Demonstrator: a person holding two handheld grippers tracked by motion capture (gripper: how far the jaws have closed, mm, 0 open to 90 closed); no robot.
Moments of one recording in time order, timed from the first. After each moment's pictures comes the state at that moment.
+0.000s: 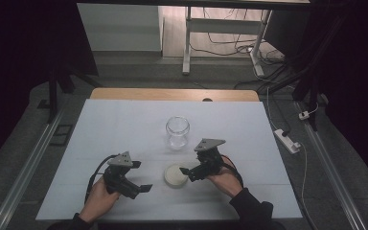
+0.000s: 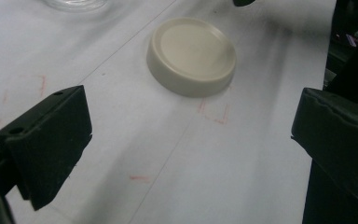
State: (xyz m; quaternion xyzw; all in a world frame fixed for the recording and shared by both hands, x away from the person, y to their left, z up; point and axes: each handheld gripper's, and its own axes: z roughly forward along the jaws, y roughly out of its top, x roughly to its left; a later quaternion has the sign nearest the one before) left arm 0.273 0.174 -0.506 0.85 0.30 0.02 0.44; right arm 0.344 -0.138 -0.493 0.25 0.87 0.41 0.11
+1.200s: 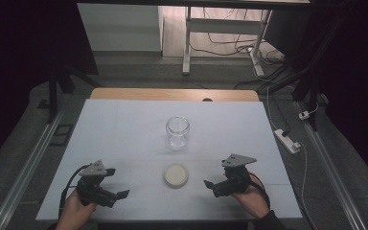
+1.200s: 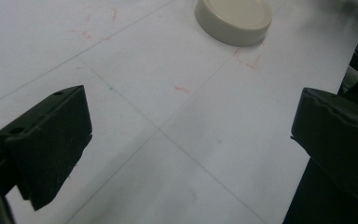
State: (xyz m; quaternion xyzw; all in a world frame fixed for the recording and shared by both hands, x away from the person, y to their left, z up) left arm 0.233 0.232 -0.512 0.82 0.38 0.05 0.42; right arm 0.296 -0.213 -0.493 0.31 0.85 0.39 0.13
